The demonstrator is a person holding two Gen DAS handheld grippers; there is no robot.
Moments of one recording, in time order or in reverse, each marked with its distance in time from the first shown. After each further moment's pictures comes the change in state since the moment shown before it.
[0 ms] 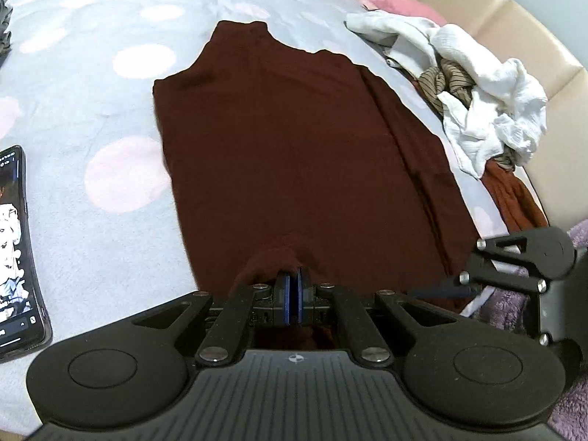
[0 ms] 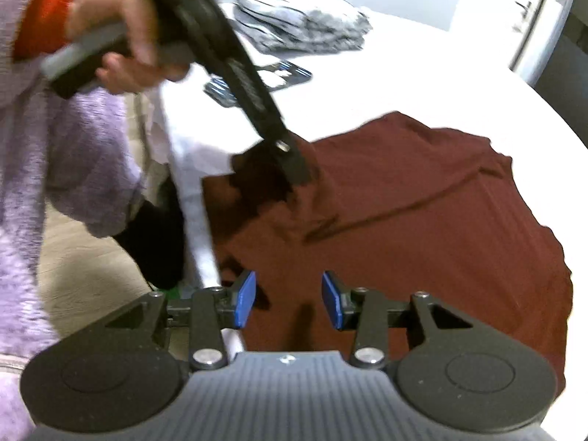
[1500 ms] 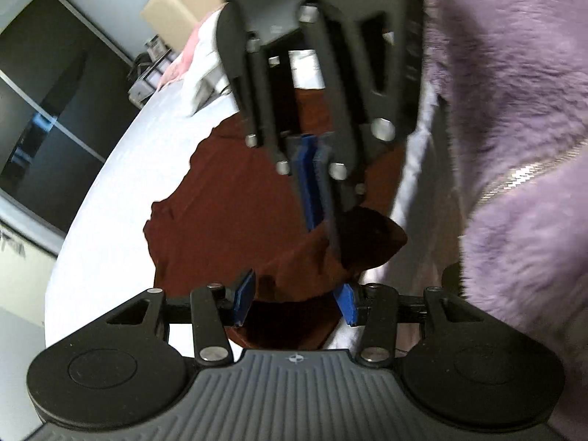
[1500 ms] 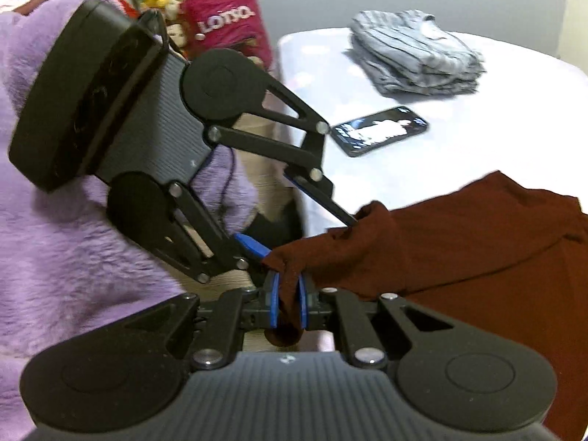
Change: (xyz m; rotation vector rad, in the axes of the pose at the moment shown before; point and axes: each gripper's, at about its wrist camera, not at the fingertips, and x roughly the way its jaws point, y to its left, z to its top) left arm -0.040 -0.151 -0.133 1.167 -0.112 0.380; right arm -0.047 -0.019 0.056 -0.102 -0.008 0.405
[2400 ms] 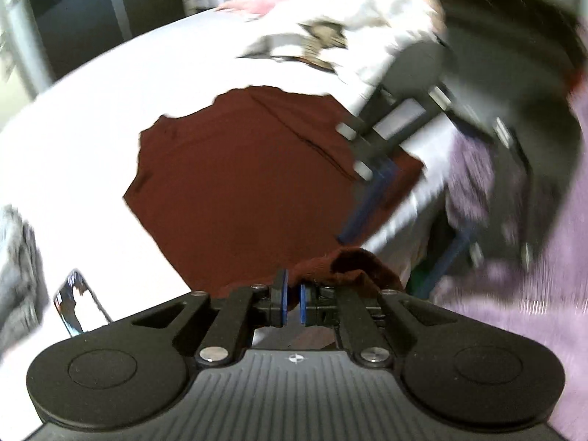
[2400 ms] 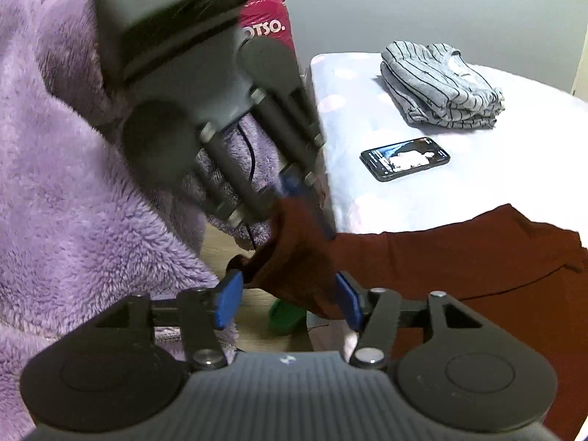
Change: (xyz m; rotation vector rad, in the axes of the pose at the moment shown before) left arm -0.033 0.076 0.001 -0.633 0.073 -0.201; right arm -0.032 0.041 -0.004 -0.109 -0.042 -0.002
